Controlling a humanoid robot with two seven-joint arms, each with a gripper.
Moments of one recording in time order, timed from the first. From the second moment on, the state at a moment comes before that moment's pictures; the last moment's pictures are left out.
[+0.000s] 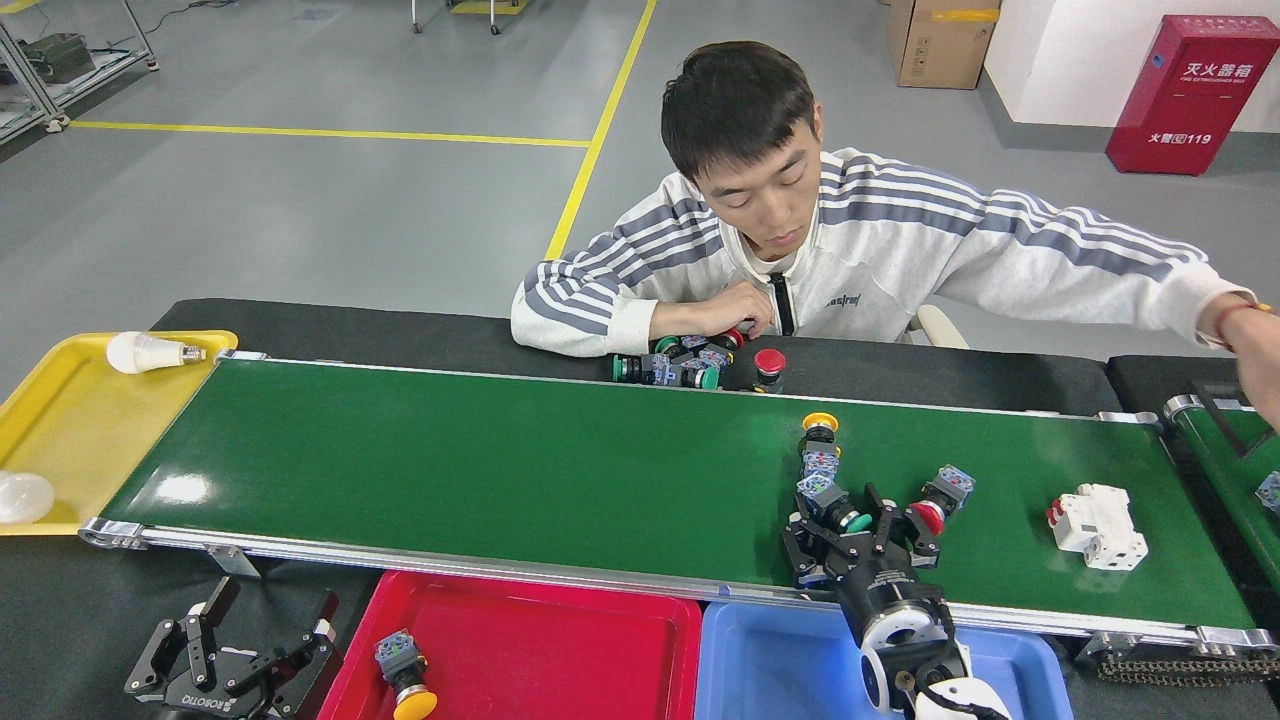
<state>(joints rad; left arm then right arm) 0.24 0.15 0.26 -1.73 -1.39 -0.36 -0.02 -0.22 -0.01 0.26 -1.28 1.41 0.07 0.11</state>
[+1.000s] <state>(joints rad) 0.13 0.15 0.09 -1.73 -1.41 -0.35 -0.04 0.03 -0.02 0.57 -1.70 1.44 0.04 0.03</state>
